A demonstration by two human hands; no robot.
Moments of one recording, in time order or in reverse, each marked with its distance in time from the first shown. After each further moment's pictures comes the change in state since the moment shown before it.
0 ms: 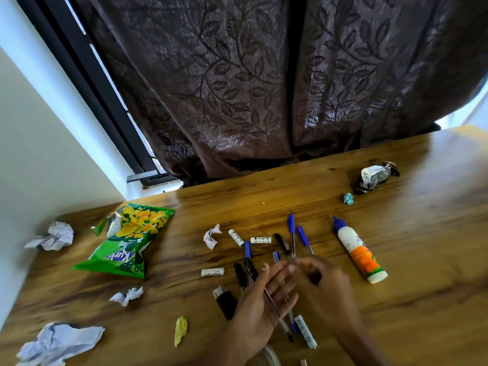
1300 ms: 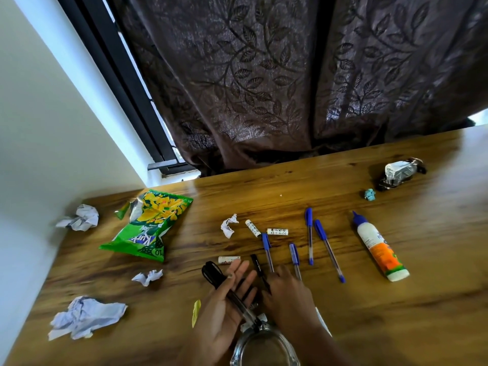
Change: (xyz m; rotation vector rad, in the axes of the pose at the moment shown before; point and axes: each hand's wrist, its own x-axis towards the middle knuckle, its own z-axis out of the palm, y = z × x) left_hand -0.025 0.019 -0.075 -0.165 0.140 0.215; right_hand -0.004 -0.015 0.082 -0.595 -0.337 -0.109
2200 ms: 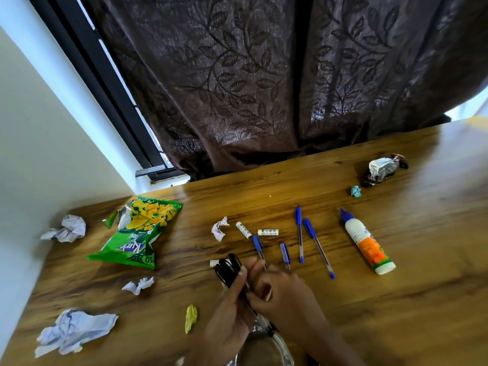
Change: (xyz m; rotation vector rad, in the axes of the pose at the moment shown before) left_hand -0.005 -0.014 0.029 -0.062 -0.100 -0.085; right_hand -0.024 -0.006 -0.038 0.280 0.051 -0.110
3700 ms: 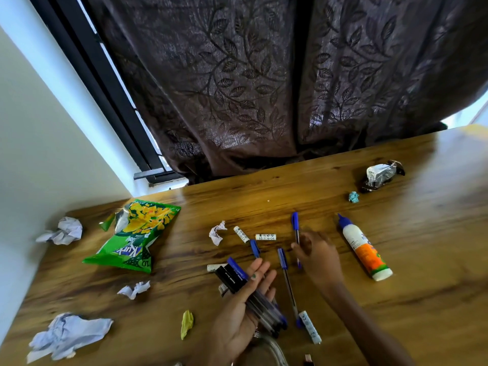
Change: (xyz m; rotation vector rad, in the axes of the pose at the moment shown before) left_hand 0.011 -0.006 0.007 0.043 -0.035 -0.047; right_hand 0.055 0.082 -0.028 -0.013 0.335 0.343
